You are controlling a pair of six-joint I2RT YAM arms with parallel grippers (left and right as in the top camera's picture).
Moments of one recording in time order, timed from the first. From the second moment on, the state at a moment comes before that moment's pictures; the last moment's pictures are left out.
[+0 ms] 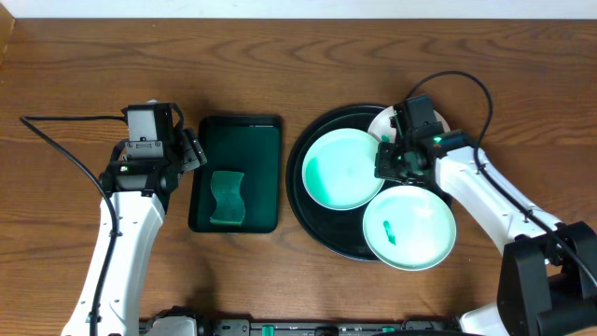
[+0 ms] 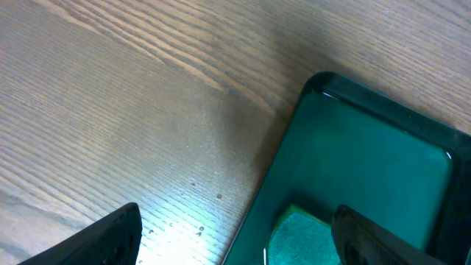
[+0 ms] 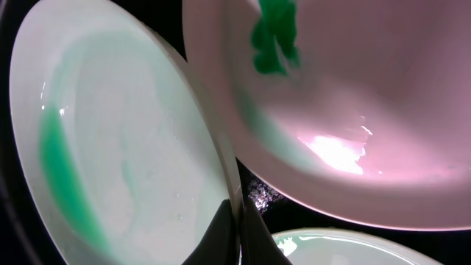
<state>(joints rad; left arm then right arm) 0.03 1.30 0.99 -0.68 -0.18 -0.35 0.30 1.67 1.07 -0.65 -0.14 0.45</state>
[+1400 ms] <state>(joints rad) 0.03 1.30 0.99 -0.68 -0.19 -0.35 0.64 1.67 1.26 -0.57 0.09 0.54</state>
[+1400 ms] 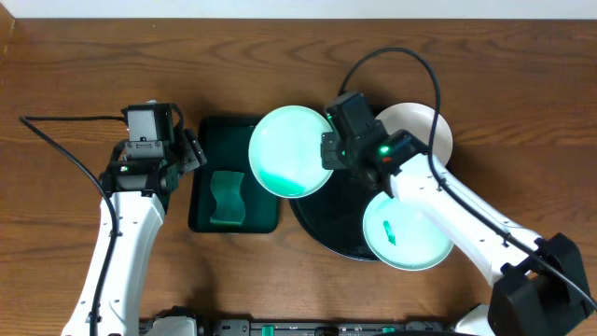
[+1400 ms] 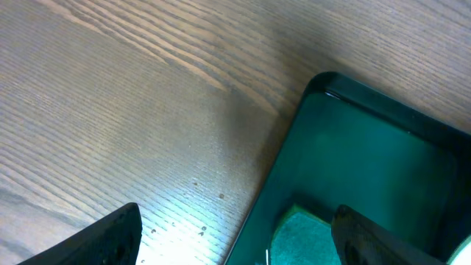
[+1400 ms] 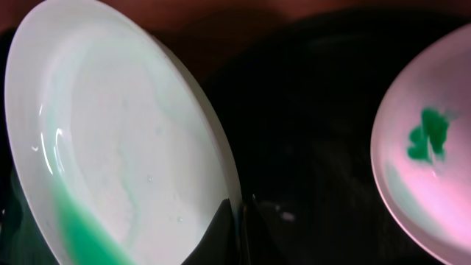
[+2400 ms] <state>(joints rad) 0.03 1.30 0.99 -0.68 -0.19 -0.35 0.73 1.78 1.26 -0.13 0.27 0.36</state>
